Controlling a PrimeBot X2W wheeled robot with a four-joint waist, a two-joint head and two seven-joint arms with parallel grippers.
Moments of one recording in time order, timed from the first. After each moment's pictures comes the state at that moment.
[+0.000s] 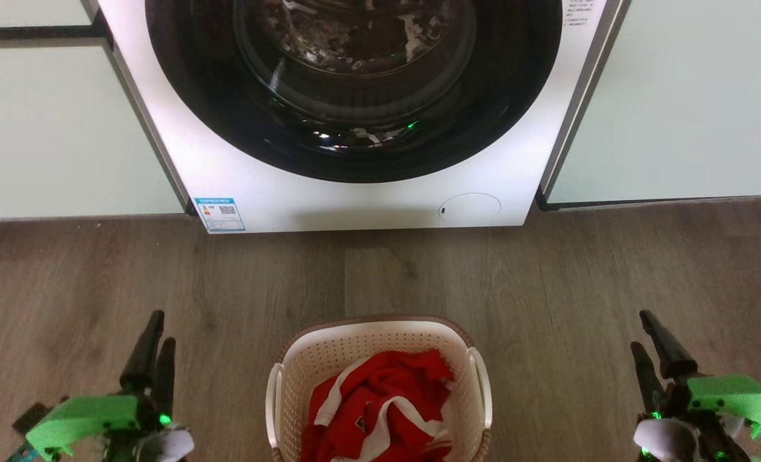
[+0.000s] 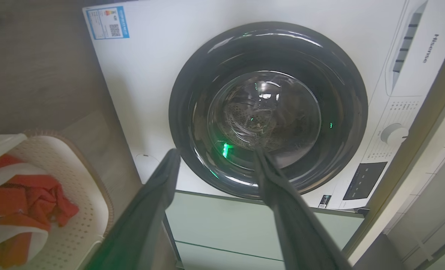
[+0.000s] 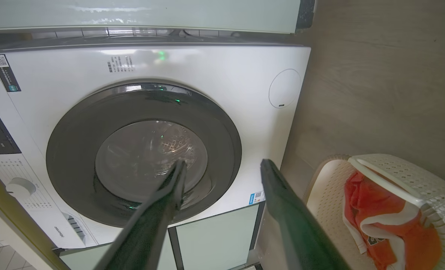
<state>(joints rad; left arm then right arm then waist) 0.00 0.04 0.07 0.33 -1.59 -0.12 0.09 -0.01 -0.03 -0.13 0.33 1.61 0.12 0.08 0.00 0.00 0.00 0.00</state>
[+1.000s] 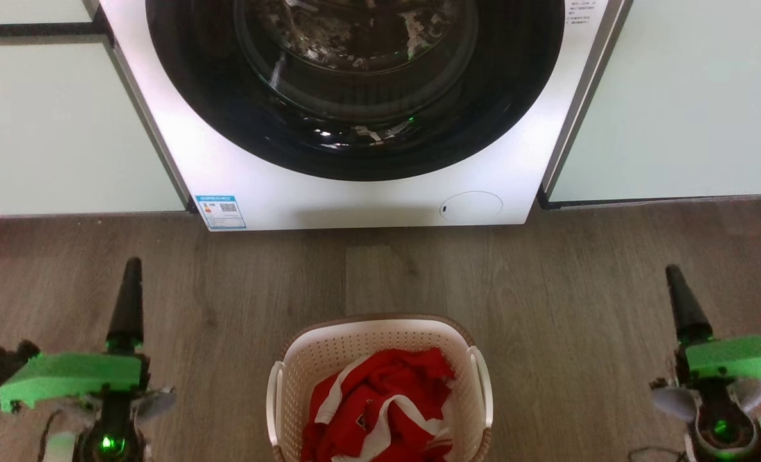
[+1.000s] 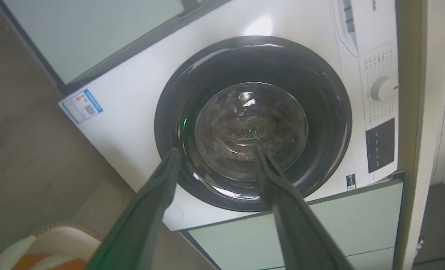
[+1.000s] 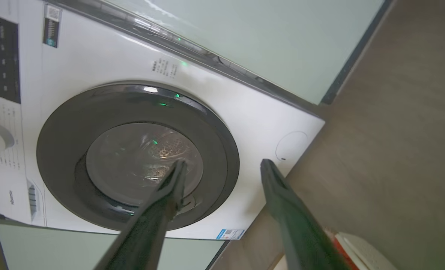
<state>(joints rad) -0.03 0.04 0.10 0.17 -1.23 -0.09 0.01 -0.05 -0.03 -0.16 0.21 1.25 0.12 0.01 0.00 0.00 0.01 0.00</state>
